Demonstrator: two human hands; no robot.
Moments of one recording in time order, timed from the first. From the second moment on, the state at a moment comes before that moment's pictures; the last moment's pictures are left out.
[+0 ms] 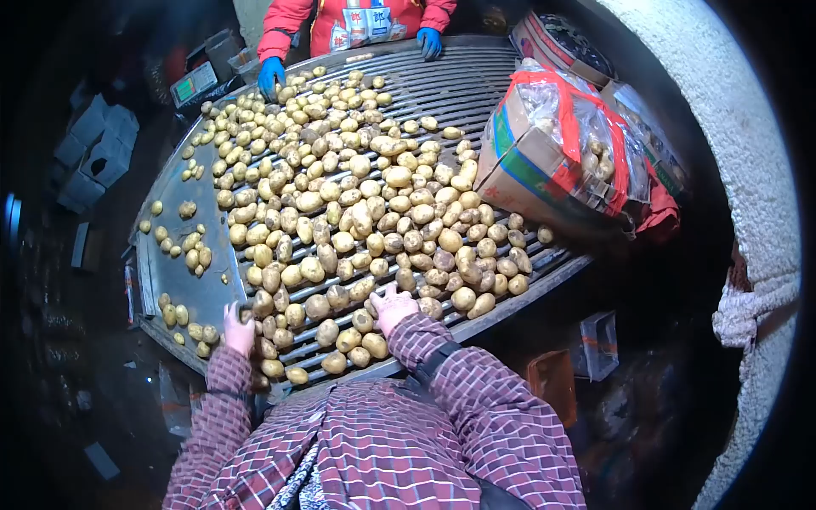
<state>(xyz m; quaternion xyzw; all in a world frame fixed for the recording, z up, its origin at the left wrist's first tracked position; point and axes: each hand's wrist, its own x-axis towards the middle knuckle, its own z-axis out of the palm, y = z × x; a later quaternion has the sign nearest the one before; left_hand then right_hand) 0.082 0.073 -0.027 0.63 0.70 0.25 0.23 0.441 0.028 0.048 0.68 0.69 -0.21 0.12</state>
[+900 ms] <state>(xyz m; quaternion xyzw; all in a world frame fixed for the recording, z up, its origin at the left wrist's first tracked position) 0.162 0.021 0.060 0.03 0.25 0.12 0.96 0.512 0.032 0.066 0.80 0.58 -0.16 0.08</state>
